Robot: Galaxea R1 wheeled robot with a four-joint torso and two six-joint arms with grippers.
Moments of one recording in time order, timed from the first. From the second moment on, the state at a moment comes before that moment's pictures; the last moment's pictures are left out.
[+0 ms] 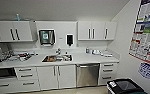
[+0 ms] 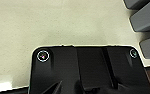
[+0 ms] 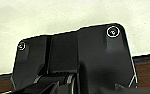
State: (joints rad) left arm 1.45 3.11 -2.84 0.08 -0.11 -0.14; right arm -1.51 3.07 -2.77 0.03 0.07 0.02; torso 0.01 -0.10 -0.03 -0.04
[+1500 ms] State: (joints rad) left arm 1.45 3.10 -2.83 0.08 -0.11 -0.13; right arm -1.50 3.06 -2.77 0.03 0.07 0.02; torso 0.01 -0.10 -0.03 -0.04
